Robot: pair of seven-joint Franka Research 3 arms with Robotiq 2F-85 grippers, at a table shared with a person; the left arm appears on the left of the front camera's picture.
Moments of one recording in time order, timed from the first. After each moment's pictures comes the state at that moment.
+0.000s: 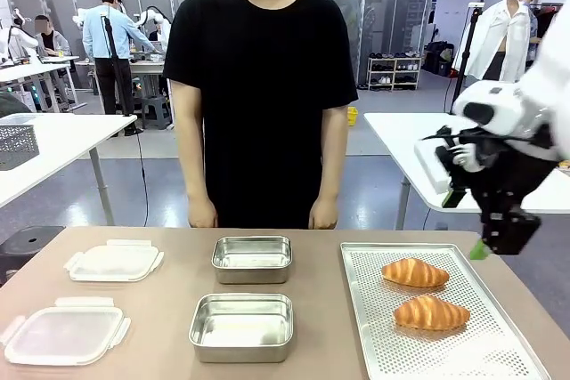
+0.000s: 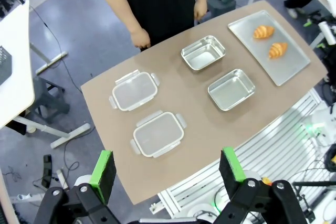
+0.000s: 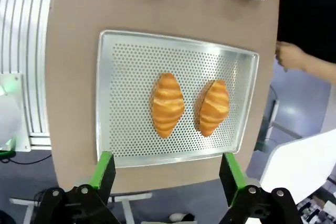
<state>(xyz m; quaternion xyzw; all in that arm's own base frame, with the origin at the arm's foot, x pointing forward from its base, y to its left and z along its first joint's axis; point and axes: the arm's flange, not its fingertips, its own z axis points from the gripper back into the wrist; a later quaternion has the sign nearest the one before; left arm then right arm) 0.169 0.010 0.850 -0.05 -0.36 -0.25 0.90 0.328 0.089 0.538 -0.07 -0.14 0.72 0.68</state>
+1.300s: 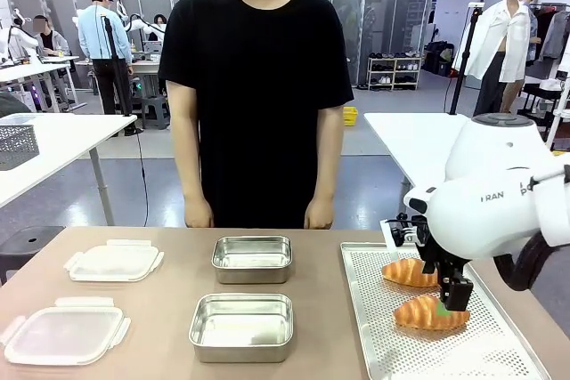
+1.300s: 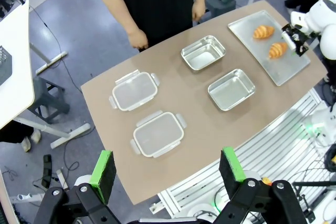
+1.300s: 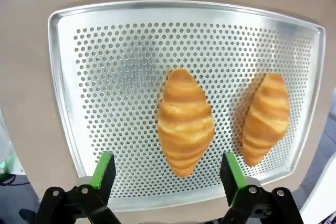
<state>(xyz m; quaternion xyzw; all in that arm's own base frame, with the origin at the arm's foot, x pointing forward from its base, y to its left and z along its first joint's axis) 0.169 0.010 0.850 -0.05 -0.36 -0.25 0.90 0.403 0.087 0.377 -0.04 -0.06 0.68 0.73</state>
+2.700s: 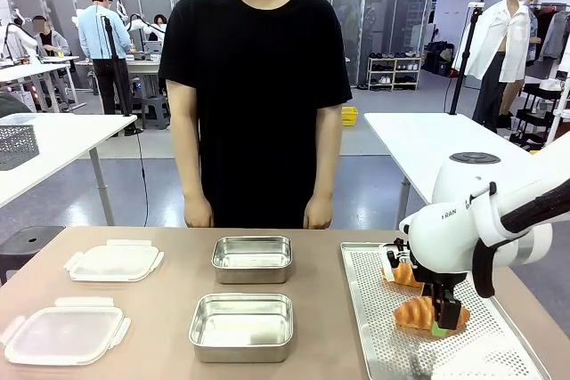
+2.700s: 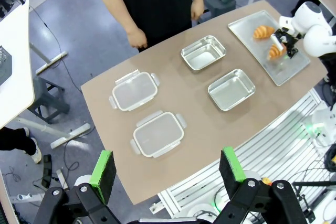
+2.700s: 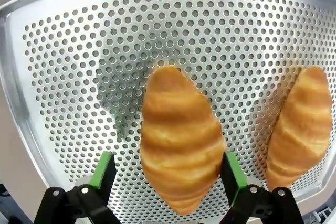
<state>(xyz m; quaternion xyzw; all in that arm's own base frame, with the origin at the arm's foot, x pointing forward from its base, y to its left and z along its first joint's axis) 0.169 0.010 0.850 -0.05 -0.36 -0.25 0.90 0.440 0.073 0.305 -0.02 -0.02 0.65 0.76</state>
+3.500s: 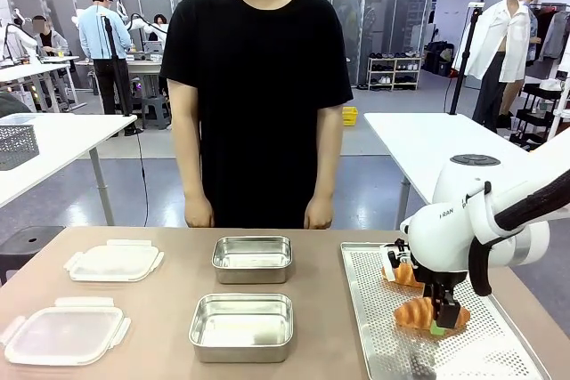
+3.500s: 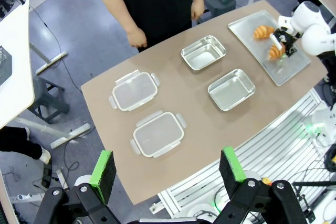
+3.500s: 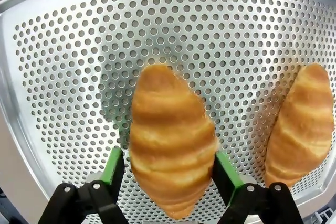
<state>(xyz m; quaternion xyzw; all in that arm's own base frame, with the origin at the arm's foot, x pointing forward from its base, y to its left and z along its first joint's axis) 0.169 0.010 0.850 -0.05 -0.36 -0.25 0.90 0.447 0.069 0.300 -0.02 -0.02 0.65 0.76</state>
